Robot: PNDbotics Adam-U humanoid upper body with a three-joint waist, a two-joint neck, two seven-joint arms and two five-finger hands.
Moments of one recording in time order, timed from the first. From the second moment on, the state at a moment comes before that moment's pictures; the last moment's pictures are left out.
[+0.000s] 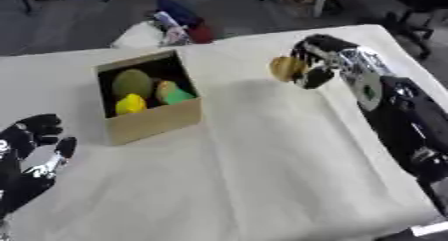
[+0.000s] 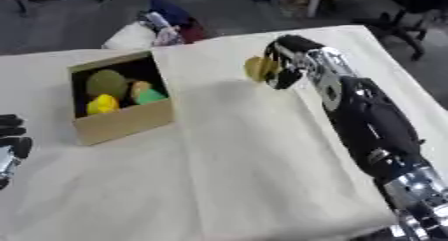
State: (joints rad) left arm -0.15 0.22 -0.02 -1.74 -0.17 -0.08 -0.10; right arm -0.95 -0.43 0.13 -0.98 0.92 -0.11 0.36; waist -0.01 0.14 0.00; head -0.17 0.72
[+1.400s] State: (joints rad) left arm -0.16 0.21 -0.04 -1.74 -0.16 -0.08 -0.11; right arm -1.02 -0.22 0.20 -1.06 0.98 -0.20 0.27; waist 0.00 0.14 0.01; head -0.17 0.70
